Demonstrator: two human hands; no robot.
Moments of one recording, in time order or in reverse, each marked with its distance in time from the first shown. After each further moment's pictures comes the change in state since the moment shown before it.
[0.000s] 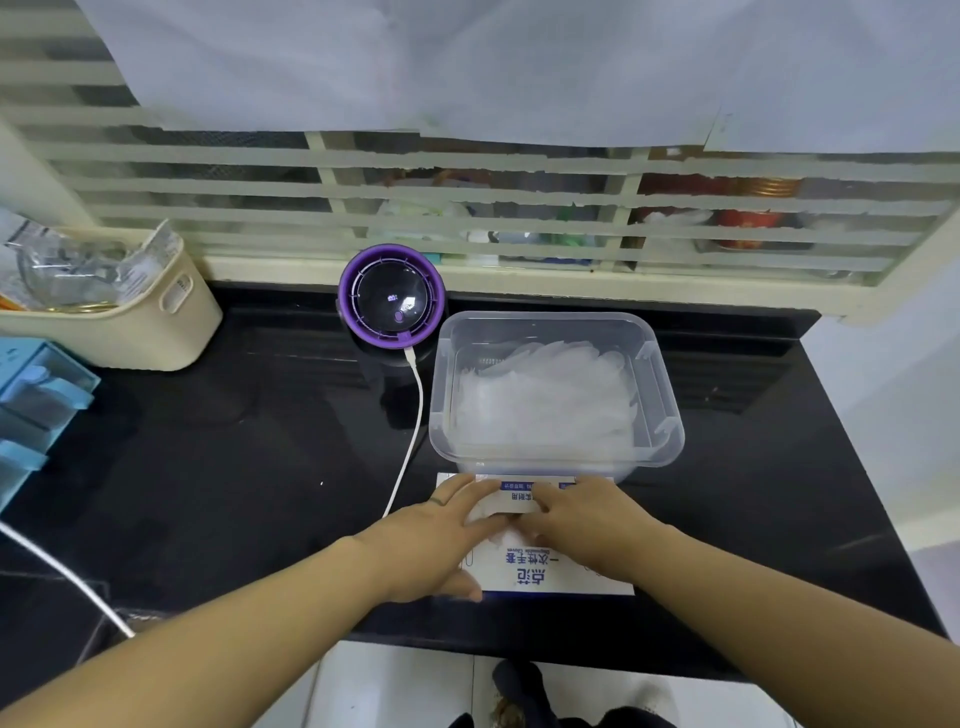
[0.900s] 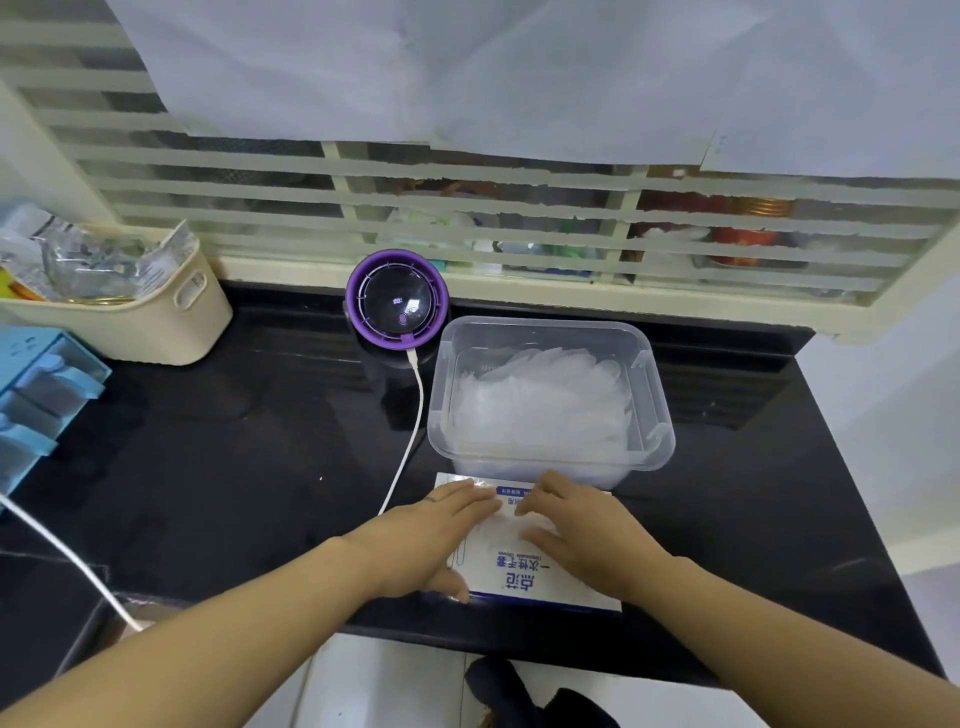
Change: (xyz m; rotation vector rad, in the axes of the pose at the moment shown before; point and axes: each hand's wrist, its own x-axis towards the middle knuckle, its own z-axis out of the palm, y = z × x) left_hand -0.007 0.004 -0.001 -0.155 0.085 -0.031; right_hand -0.017 -0.011 0.003 0.389 0.244 0.193
